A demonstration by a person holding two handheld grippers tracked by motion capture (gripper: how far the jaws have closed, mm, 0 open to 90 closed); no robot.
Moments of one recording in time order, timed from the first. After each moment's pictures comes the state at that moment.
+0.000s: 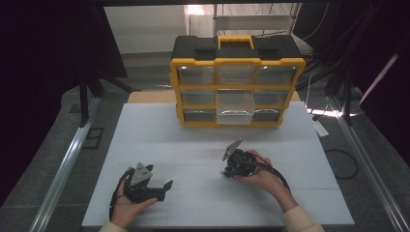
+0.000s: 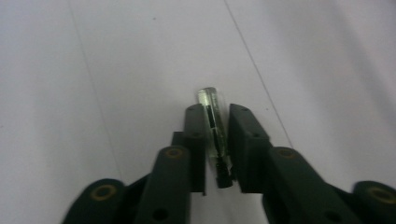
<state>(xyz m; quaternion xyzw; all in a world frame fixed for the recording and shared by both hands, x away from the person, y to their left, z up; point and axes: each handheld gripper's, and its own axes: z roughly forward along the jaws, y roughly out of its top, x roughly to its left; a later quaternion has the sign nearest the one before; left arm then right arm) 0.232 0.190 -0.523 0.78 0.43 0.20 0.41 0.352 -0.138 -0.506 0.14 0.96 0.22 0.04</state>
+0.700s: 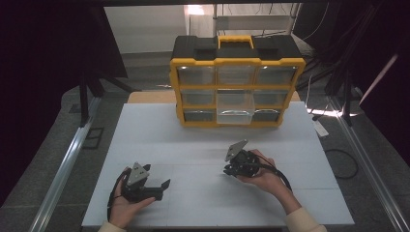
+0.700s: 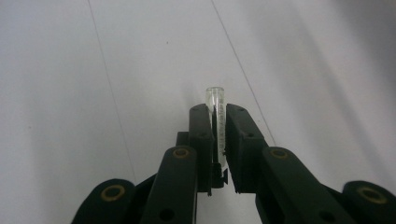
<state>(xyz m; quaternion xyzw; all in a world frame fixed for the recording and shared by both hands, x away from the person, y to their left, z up) 0.230 0.194 -0.522 0.78 0.44 0.20 0.41 0.341 -0.145 -0.489 0.12 0.95 0.26 0.07</state>
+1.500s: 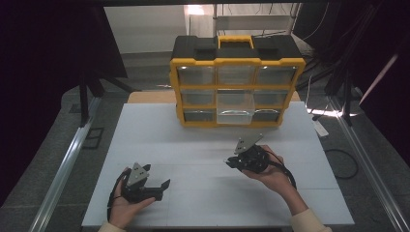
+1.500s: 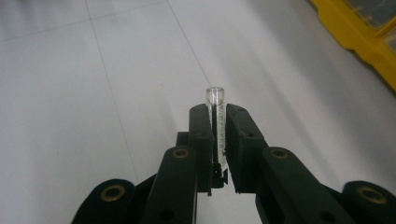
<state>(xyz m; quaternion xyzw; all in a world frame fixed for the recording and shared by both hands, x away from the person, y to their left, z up) 0.229 0.195 -0.522 0.77 0.44 0.20 0.41 0.336 -0.164 -0.455 0.15 0.93 0.33 0.09</state>
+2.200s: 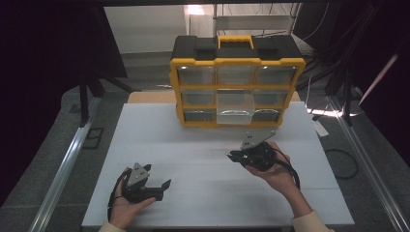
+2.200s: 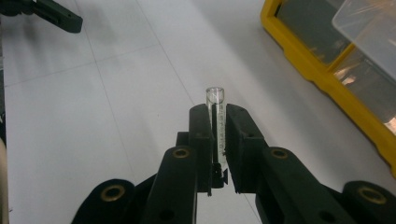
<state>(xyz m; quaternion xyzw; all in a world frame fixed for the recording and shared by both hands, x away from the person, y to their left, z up) 0.229 0.193 -0.521 0.78 0.43 0.20 0.41 0.325 -0.172 -0.424 0.16 0.90 0.38 0.13</state>
